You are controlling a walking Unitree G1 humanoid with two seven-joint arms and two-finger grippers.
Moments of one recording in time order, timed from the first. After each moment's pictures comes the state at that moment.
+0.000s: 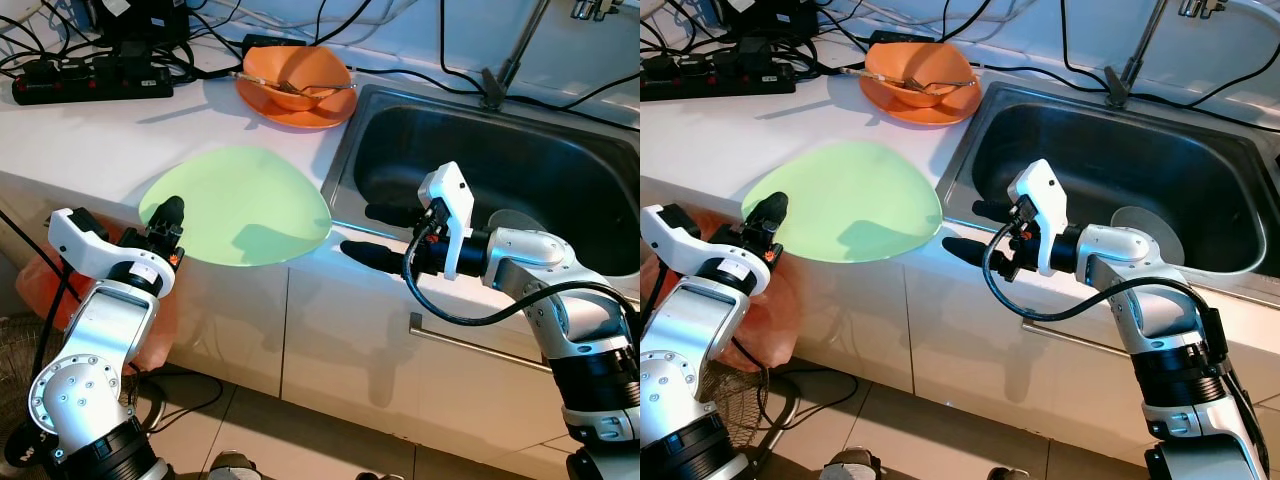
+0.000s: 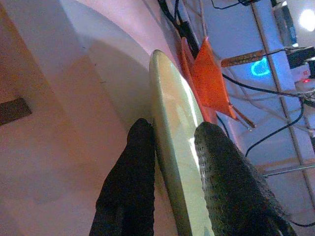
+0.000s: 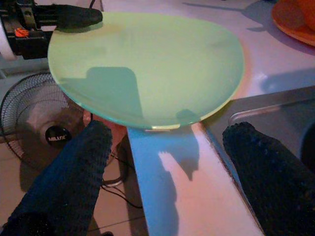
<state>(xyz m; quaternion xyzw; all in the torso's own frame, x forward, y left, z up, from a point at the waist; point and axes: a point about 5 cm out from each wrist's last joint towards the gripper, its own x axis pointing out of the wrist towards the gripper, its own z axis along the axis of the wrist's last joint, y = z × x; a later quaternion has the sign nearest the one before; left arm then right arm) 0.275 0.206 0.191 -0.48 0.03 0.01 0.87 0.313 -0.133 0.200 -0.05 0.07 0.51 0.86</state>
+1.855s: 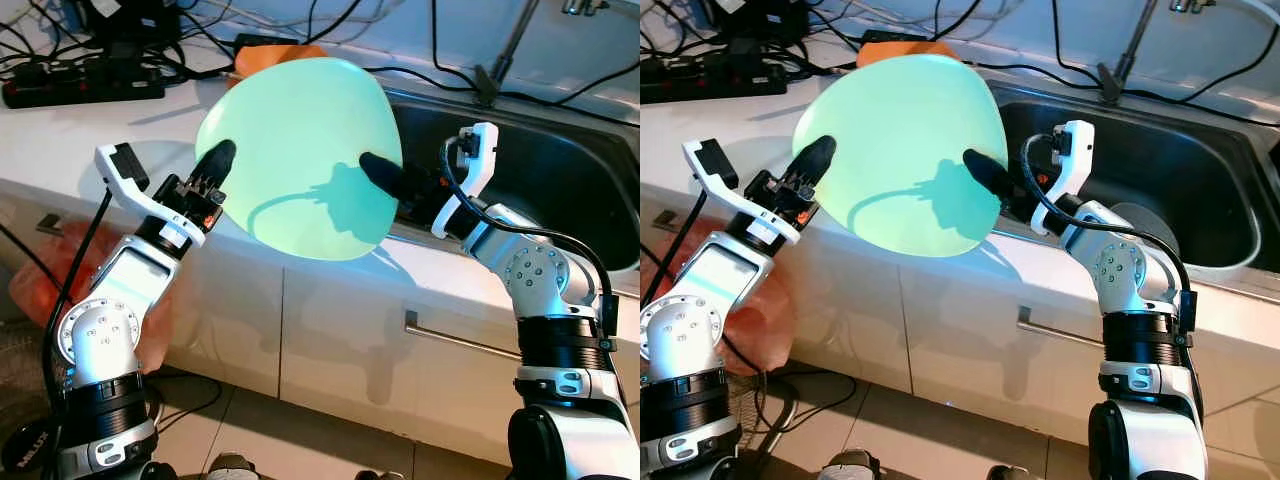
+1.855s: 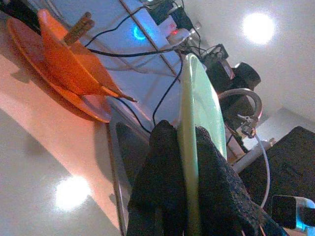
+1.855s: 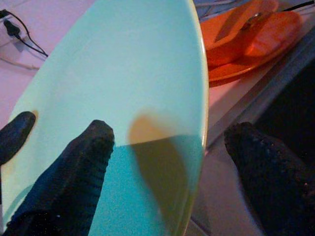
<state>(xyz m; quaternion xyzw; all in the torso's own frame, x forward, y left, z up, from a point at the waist) 0.310 0.180 0.219 -0.40 -0.06 -0.25 0.88 0.352 -0.137 0.212 0.24 0.04 0.36 0.90</state>
